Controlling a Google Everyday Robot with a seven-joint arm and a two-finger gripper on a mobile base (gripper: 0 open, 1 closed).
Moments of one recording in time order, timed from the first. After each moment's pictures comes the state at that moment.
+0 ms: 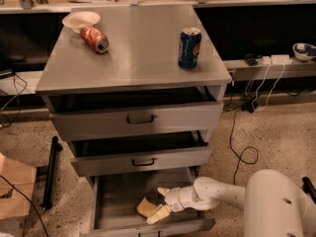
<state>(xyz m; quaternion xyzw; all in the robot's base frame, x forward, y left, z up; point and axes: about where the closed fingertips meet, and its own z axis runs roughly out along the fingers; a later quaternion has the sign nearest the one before) 0.490 0.012 0.242 -0.44 0.74 0.44 0.27</state>
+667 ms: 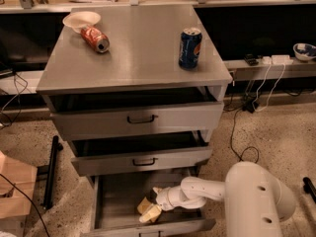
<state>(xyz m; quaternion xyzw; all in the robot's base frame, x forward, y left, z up) 0.511 0.041 0.191 -0.45 0.77 0.38 0.25</state>
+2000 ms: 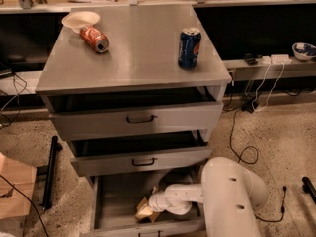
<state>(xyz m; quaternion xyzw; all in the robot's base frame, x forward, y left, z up) 0.552 0.055 0.112 -0.44 0.83 0.22 0.27</state>
